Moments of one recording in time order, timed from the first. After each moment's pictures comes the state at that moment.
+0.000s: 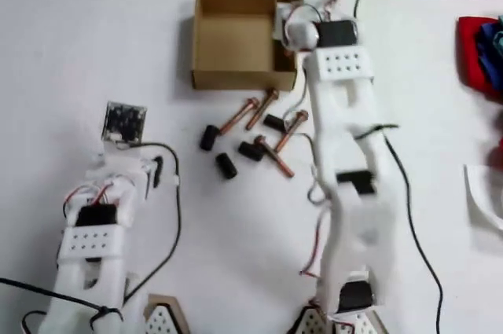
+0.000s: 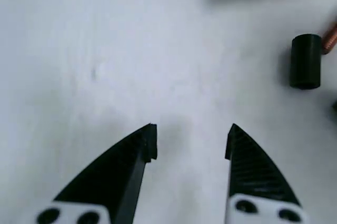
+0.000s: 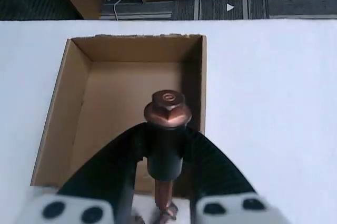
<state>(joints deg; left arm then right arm) -12.5 -51.1 78.3 27.5 -10.9 -12.3 39.3 -56.4 65.1 -7.3</state>
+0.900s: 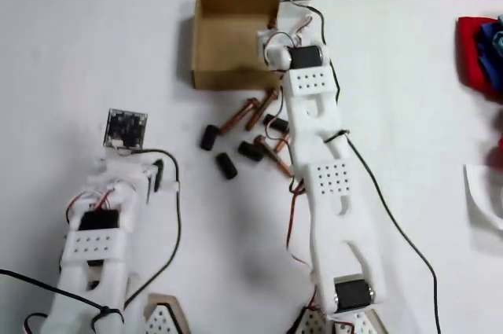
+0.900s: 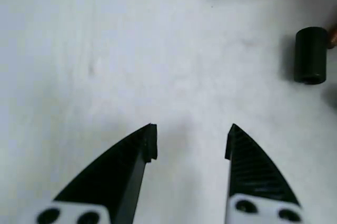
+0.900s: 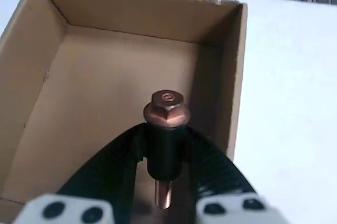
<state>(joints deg) -12.6 -51.1 81.7 23.8 -10.9 -13.9 74.0 -87.5 62.0 1.7</state>
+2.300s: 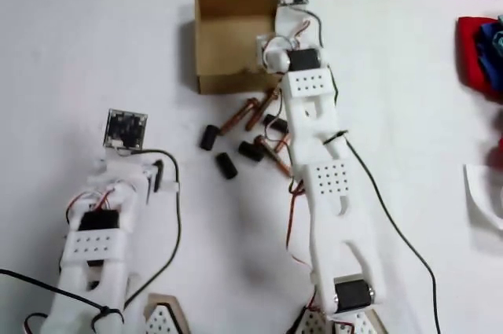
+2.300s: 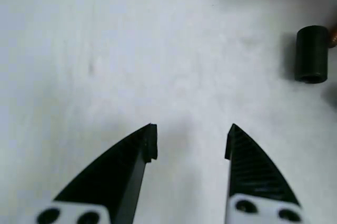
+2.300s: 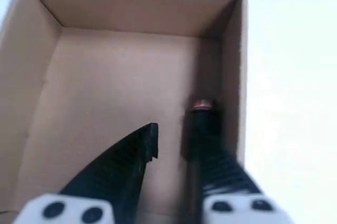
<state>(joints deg) -12.7 -51.1 81.9 23.8 -10.9 -13.9 73.9 -87.6 64.0 -0.3</state>
